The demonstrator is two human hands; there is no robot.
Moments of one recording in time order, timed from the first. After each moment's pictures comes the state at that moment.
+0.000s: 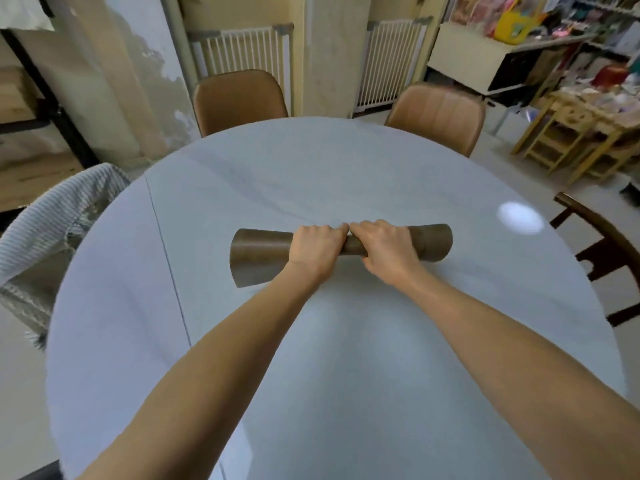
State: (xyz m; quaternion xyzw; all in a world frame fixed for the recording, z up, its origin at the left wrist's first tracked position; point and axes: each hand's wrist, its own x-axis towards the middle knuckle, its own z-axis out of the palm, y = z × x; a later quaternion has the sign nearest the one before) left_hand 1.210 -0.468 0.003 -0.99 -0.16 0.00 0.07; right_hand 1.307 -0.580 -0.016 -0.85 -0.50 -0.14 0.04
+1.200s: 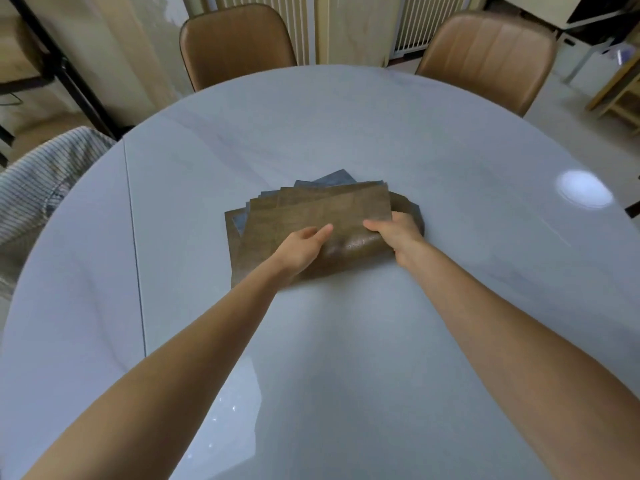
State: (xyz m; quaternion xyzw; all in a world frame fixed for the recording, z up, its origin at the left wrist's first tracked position) left_hand 1.304 -0.450 -0.097 -0.73 -0.40 0.03 -0.55; right_hand 1.459 -0.555 -0.126 -0.76 -0.06 0.35 0.54
